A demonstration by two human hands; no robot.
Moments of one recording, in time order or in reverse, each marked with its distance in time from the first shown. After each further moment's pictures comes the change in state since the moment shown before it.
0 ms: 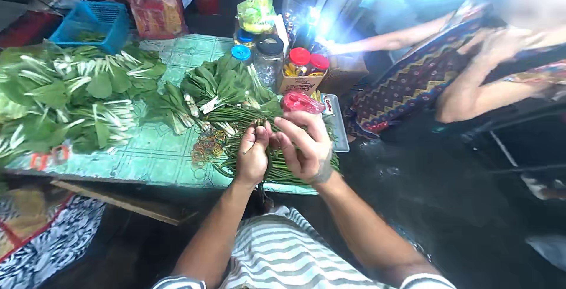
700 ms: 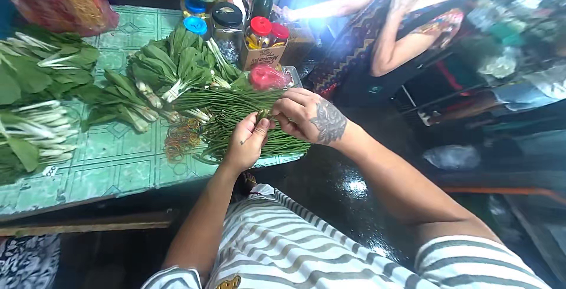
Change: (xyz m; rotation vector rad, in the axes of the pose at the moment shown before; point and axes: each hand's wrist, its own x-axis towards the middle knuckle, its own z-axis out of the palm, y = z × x) left_hand -0.009 0.001 -0.038 0.172 -0.475 -0.162; right_hand 0.020 -0.009 -0.042 -0.236 -0.596 -0.152
